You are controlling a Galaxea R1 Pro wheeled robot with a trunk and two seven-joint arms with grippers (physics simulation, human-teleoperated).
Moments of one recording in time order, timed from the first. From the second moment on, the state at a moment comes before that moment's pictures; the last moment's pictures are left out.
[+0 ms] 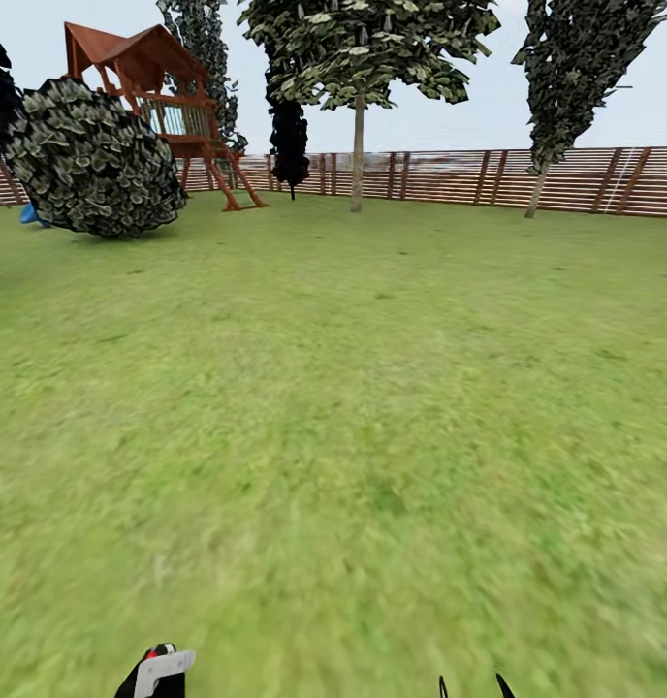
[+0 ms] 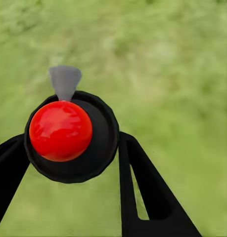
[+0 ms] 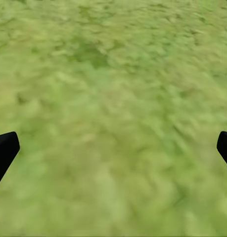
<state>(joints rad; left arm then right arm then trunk) -0.29 0.08 -0.16 -0.26 0.24 -0.54 0.15 -0.28 0.02 -0.30 -0.03 0.53 -0.99 -0.25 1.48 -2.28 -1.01</state>
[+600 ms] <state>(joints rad) -0.29 0.08 -0.16 -0.26 0.23 -0.54 0.15 -0.28 0.02 -0.30 -0.03 0.53 -0.99 -0.25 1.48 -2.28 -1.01</state>
